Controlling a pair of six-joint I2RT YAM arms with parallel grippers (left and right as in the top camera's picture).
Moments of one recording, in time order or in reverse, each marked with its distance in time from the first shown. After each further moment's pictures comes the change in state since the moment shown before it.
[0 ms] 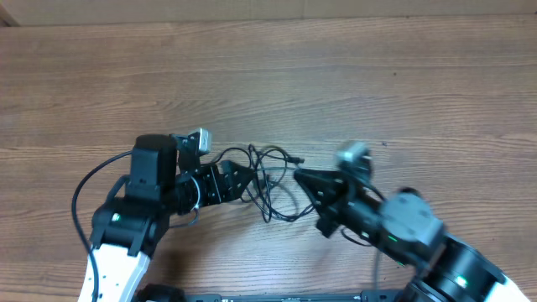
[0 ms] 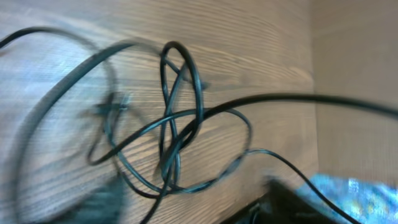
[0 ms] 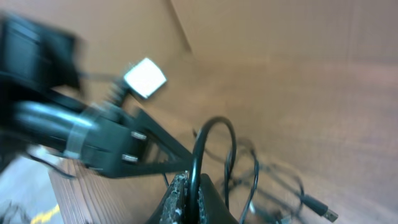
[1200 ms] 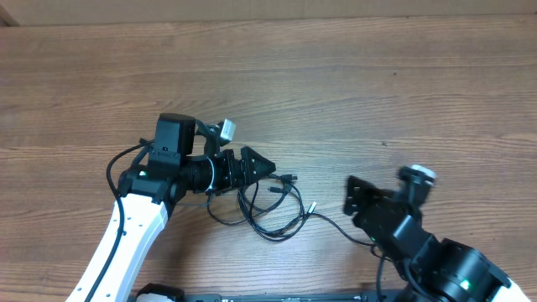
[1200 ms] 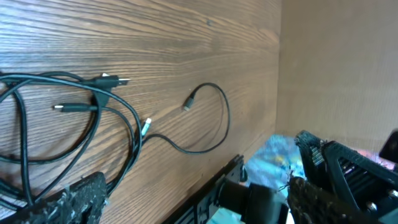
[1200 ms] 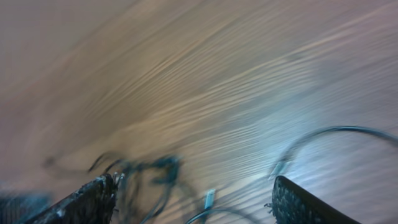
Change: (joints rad) left arm -0.001 0.258 0.000 0.138 0.289 0.040; right arm 0.000 0.008 -0.002 -0.579 0.468 0.661
